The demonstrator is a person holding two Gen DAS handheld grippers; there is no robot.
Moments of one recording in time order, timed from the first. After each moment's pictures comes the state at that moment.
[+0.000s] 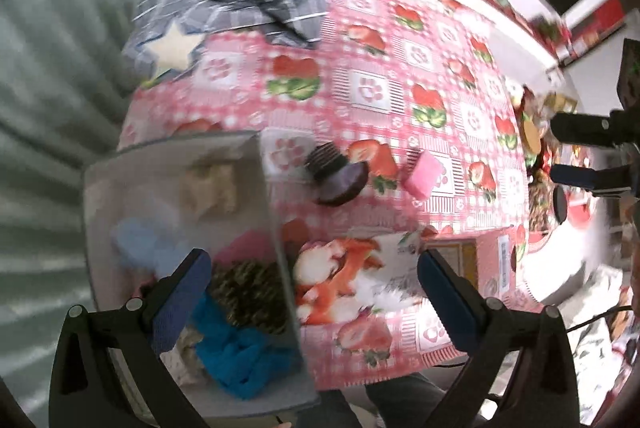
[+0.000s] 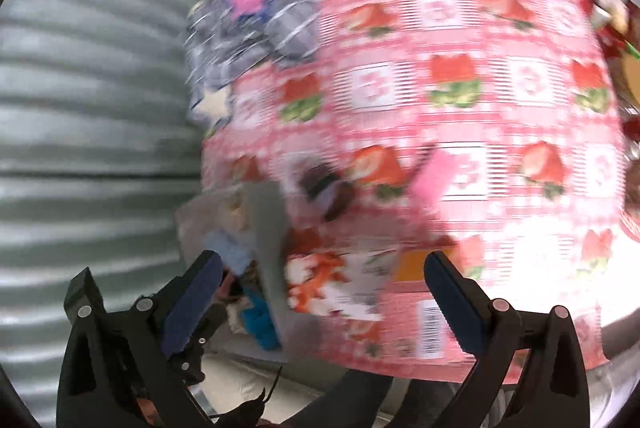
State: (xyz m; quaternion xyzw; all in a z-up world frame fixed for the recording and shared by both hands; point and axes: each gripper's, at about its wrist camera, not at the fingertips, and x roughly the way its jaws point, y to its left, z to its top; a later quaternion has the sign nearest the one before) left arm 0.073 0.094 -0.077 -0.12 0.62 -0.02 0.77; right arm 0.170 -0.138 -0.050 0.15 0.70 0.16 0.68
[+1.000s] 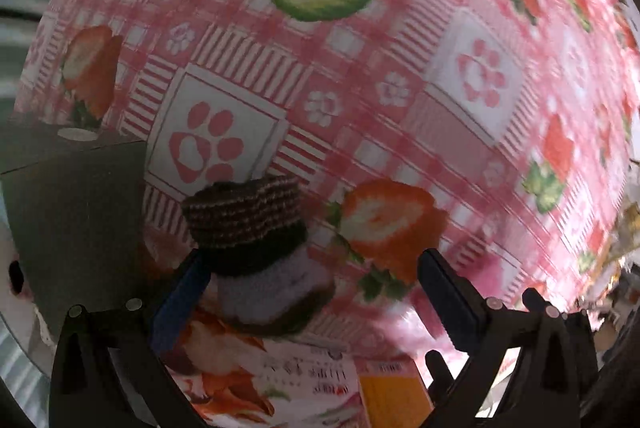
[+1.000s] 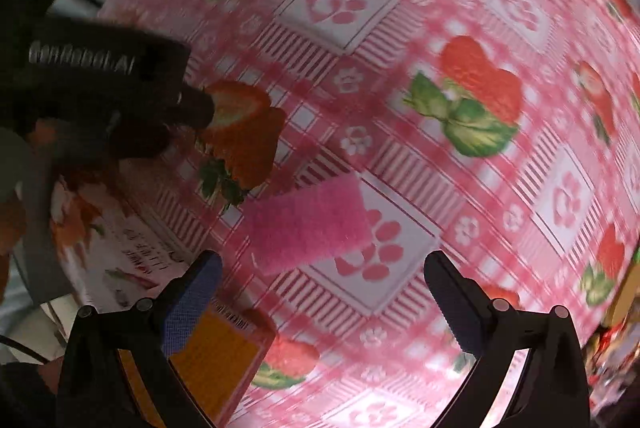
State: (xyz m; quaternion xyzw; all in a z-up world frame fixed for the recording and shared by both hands) left arm 0.202 0.054 -0.263 -0.25 0.75 0.17 0.58; right arm 0.199 -0.119 -0.239 -0.22 0.68 0.30 0.63
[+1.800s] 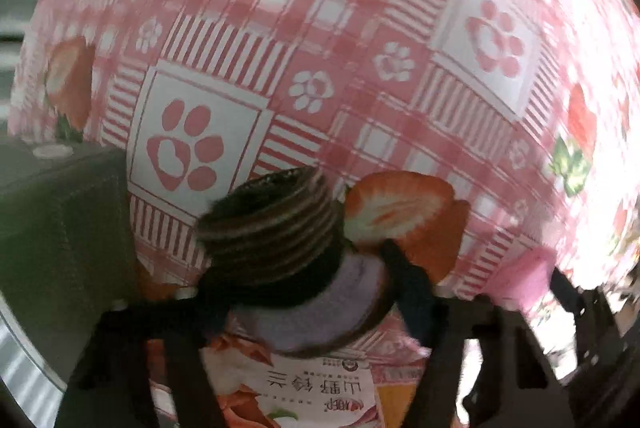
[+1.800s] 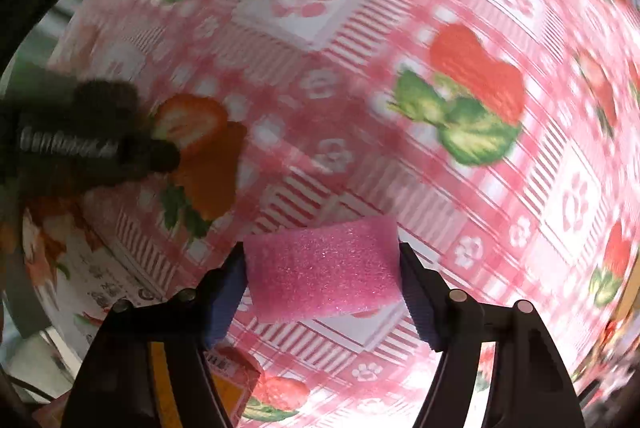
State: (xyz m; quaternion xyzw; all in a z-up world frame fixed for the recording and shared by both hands) left arm 0.222 0.034 -0.272 -0.20 0.77 0.14 0.58; right arm 0.218 -0.132 -0.255 -0.18 0.69 0.25 0.65
